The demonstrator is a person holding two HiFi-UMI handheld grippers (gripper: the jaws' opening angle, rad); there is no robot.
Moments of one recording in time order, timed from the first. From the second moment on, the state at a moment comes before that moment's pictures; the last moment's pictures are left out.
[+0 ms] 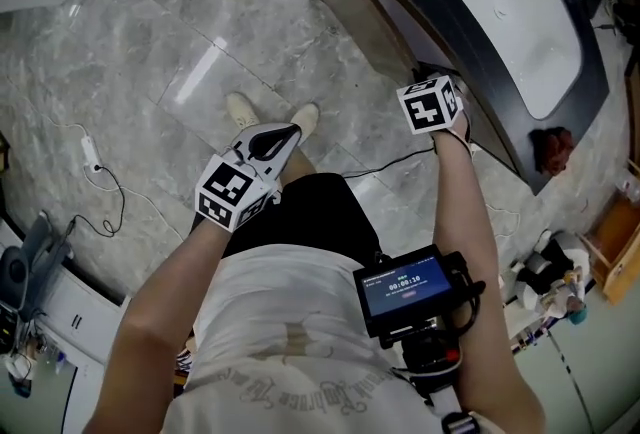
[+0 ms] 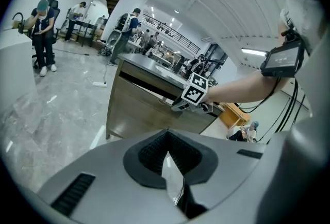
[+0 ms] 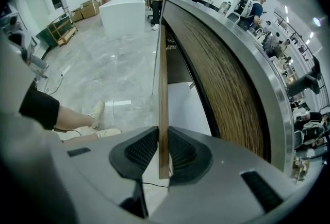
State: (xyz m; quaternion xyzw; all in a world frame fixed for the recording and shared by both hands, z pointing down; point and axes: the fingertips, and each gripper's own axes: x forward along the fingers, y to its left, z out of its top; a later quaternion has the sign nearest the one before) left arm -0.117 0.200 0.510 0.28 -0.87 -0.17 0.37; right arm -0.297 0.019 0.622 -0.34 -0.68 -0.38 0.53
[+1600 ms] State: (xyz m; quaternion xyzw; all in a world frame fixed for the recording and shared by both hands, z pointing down) left arm -0.072 0.351 0.490 0.28 -0.88 -0.17 0.35; right arm -0.204 0.127 0.628 -0.25 -0.71 -0.22 0.62
